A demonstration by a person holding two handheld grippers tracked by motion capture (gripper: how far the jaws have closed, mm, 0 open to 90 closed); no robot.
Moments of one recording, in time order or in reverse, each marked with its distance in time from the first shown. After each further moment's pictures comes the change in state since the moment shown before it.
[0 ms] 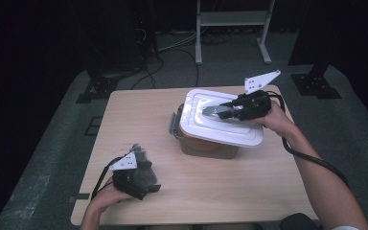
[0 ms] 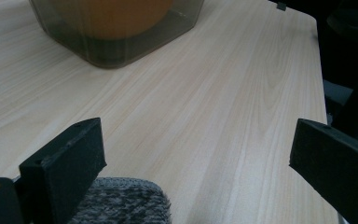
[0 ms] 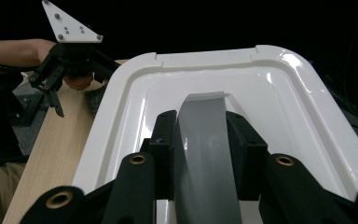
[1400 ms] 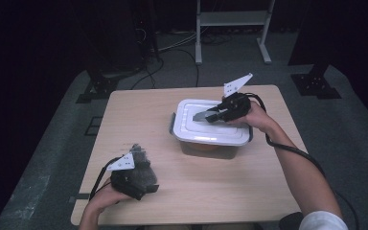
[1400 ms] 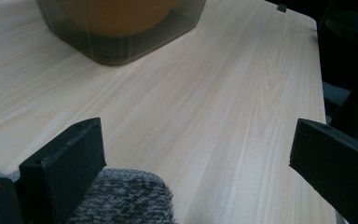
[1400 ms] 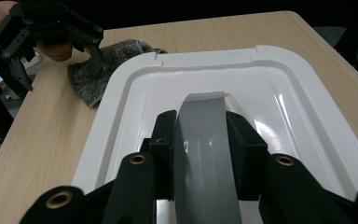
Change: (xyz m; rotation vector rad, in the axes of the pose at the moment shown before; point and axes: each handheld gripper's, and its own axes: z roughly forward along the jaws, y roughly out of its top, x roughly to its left) left arm 0.001 -0.003 -0.005 -0.005 0.002 -0.017; right arm -0.038 -0.020 0.060 0.112 0.077 0.031
